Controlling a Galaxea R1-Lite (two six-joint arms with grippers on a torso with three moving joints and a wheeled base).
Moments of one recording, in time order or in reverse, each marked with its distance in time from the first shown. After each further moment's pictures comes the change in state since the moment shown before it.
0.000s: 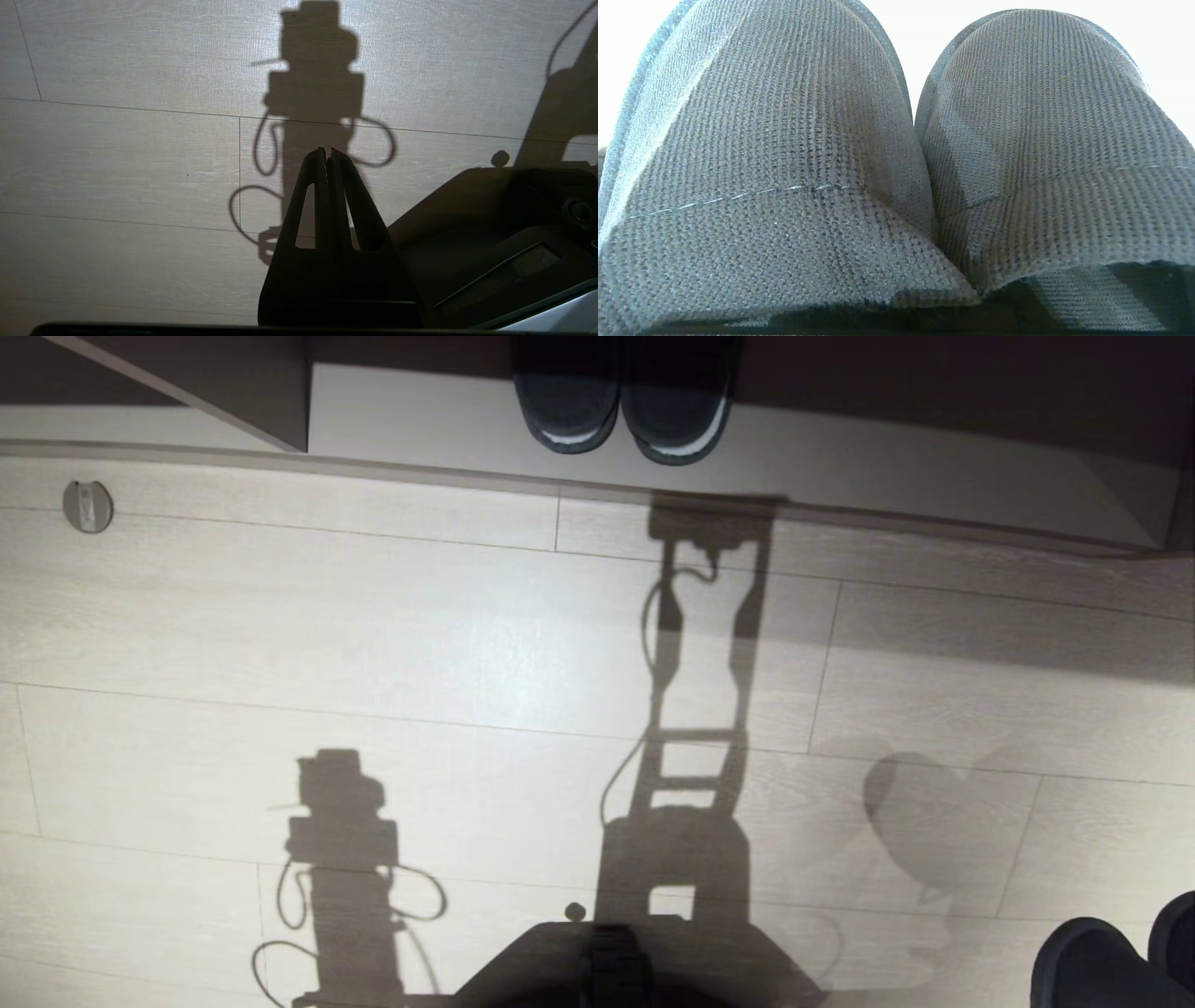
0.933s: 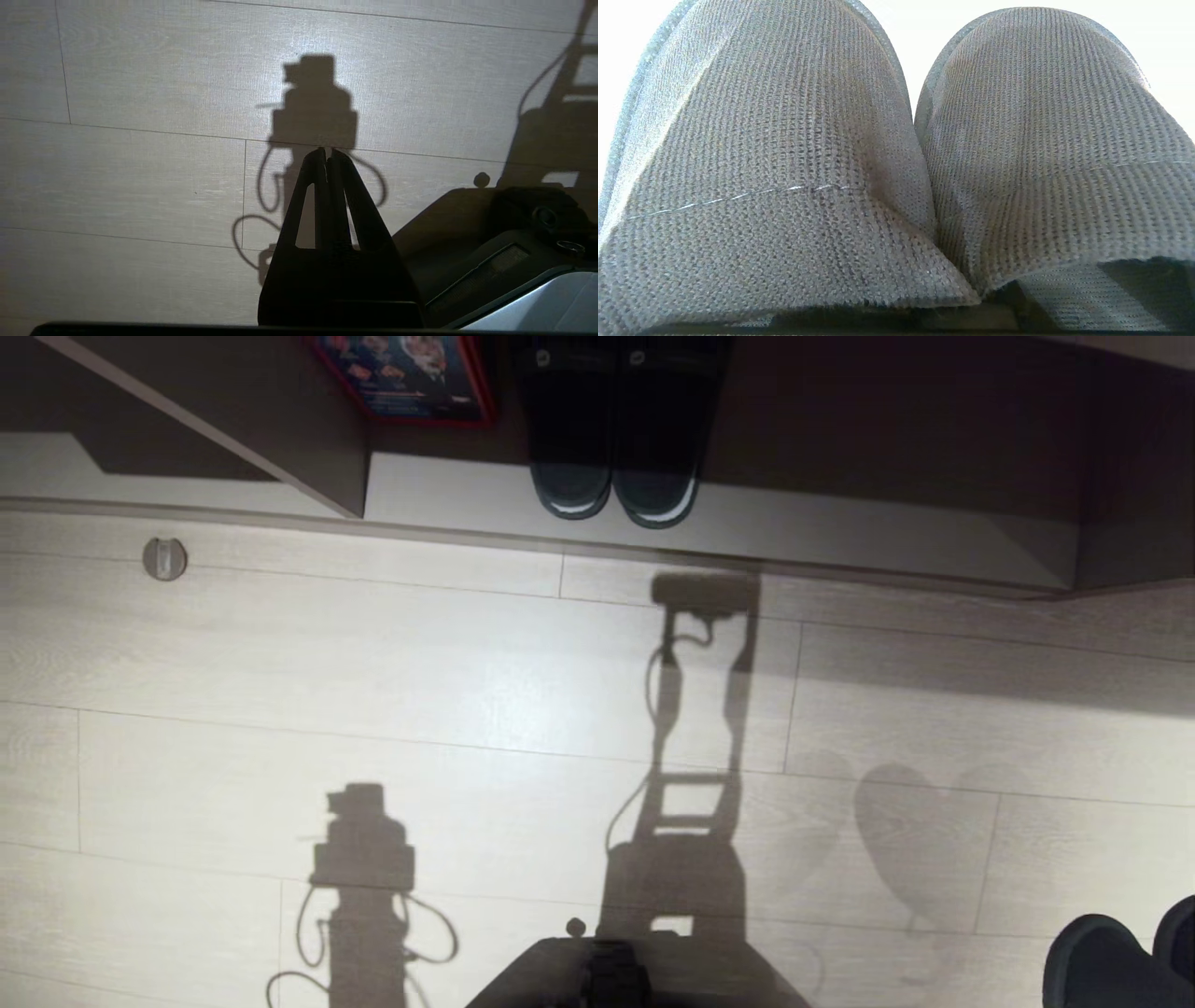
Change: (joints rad) left arm 0.000 -0.001 0.000 -0.001 0.002 -0.009; right arm 0.001 -0.002 0.002 0.005 -0.006 0.056
